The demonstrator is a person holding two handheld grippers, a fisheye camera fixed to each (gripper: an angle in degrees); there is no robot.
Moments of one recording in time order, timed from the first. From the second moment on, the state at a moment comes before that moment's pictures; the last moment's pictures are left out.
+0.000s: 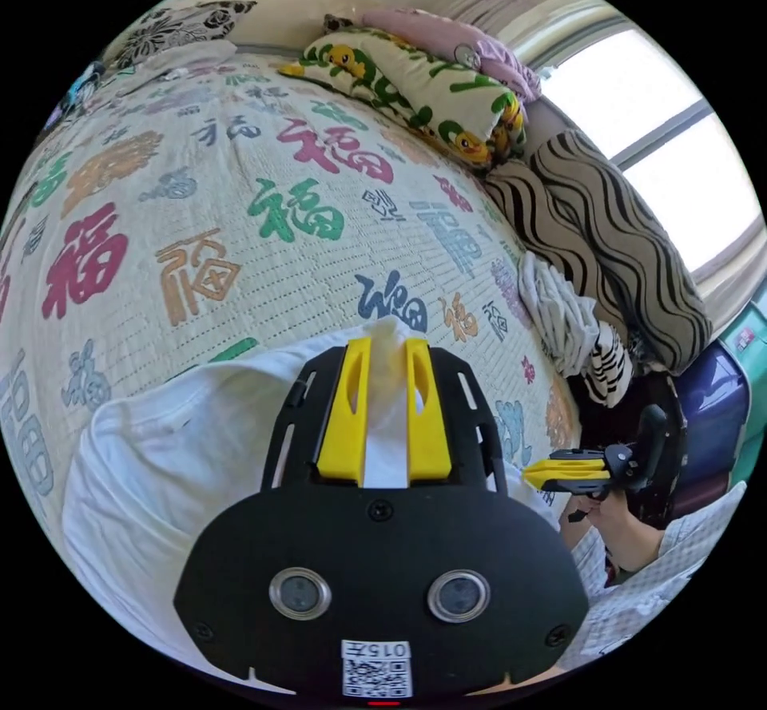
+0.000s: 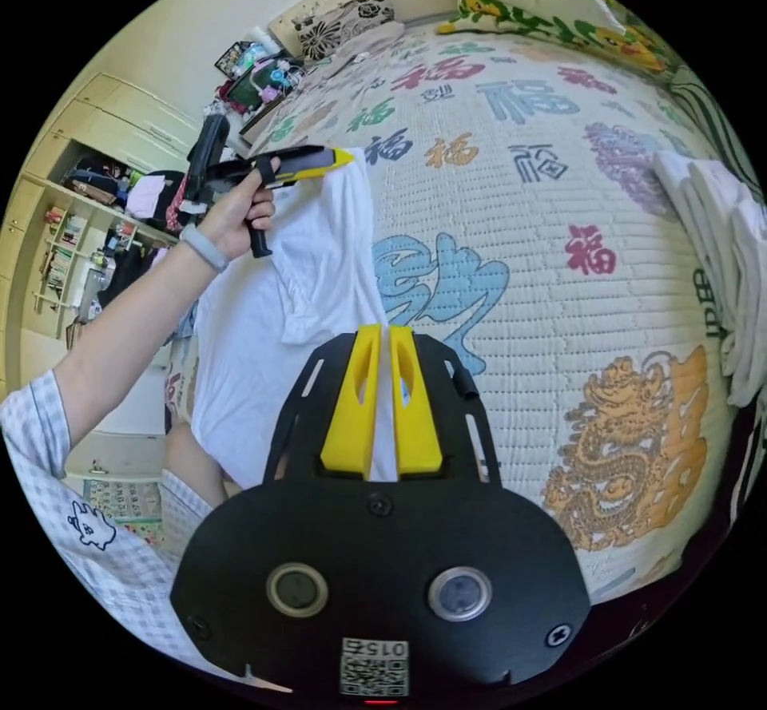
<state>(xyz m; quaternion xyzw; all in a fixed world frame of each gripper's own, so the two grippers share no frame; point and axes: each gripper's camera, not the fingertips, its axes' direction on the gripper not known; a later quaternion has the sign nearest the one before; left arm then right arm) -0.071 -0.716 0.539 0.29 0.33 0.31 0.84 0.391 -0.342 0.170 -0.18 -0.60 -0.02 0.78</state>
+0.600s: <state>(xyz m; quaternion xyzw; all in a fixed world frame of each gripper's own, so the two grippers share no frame) -0.129 -0.580 0.501 0.33 0.21 0.37 0.85 0.277 -0.326 0.169 -0.19 -0.61 -0.11 0.76</state>
